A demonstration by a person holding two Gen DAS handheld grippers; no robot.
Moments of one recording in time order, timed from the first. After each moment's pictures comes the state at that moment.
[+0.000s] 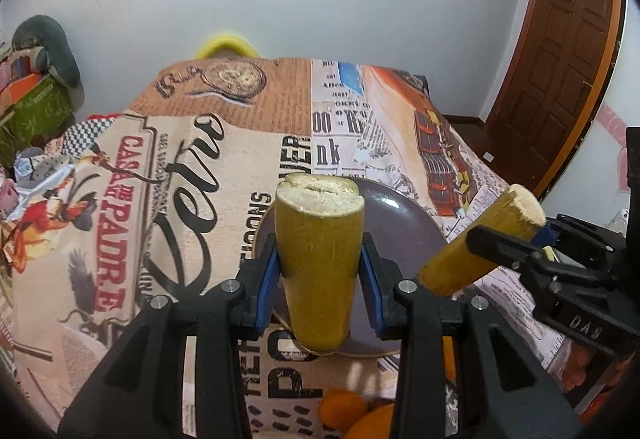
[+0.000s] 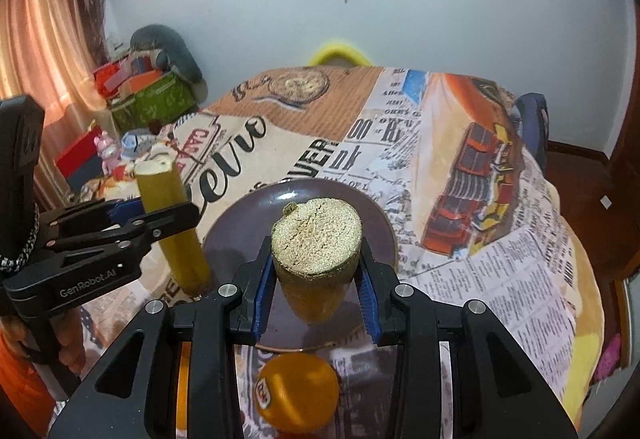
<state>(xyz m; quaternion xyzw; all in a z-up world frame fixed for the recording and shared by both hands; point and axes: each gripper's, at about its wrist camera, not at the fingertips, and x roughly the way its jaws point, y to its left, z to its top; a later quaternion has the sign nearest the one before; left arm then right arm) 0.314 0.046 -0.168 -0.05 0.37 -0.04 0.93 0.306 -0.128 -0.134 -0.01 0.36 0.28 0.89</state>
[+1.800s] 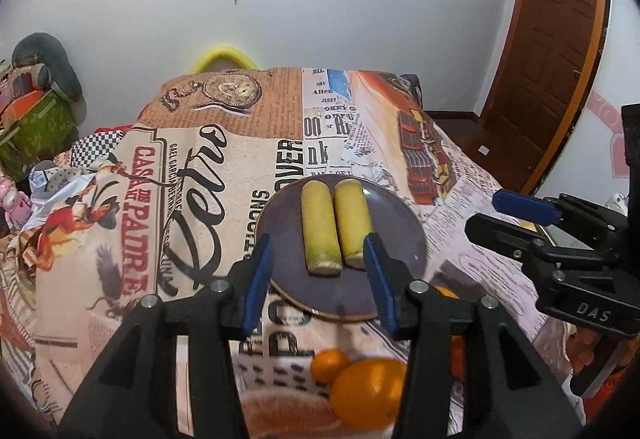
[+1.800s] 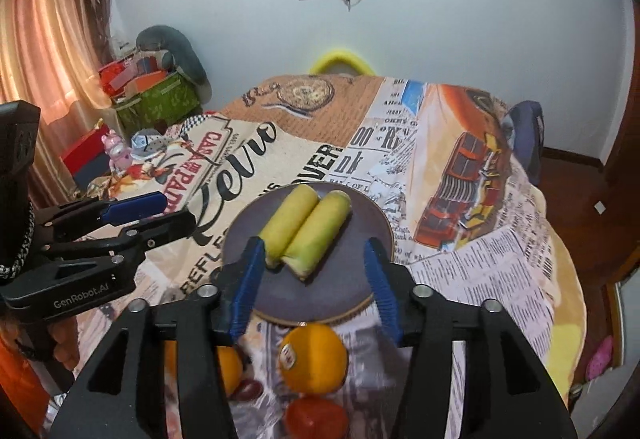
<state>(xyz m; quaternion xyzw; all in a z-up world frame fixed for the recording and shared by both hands) 0.264 0.031 -0.131 -0.03 0.36 -0.04 0.93 0.269 -0.142 -0.100 -0.01 0.35 0.27 0.90</state>
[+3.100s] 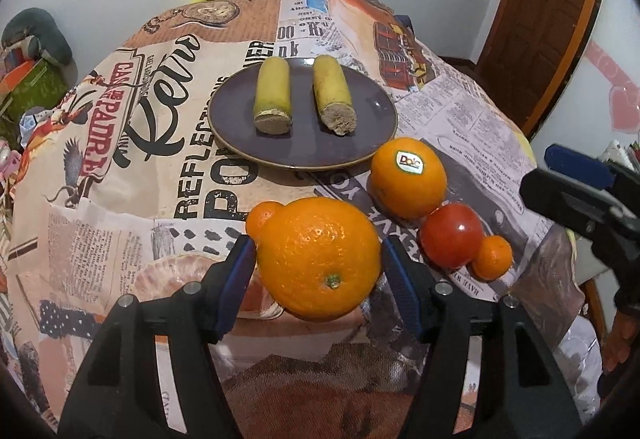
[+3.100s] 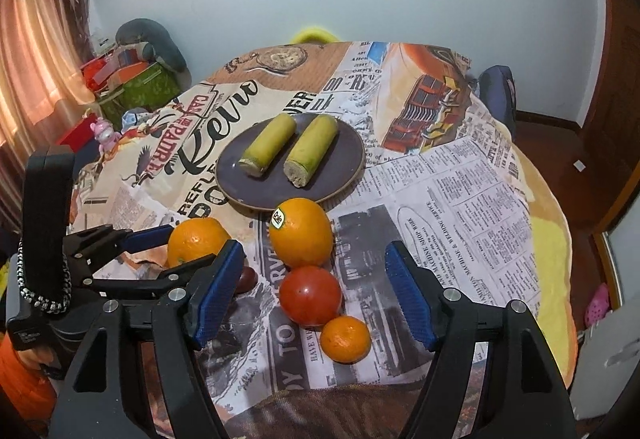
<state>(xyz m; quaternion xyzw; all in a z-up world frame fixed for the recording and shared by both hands) 0.206 -0.017 -0.207 -0.02 0.45 -0.05 0.89 0.196 -0.178 -0.138 0.00 0.38 0.23 0.90</state>
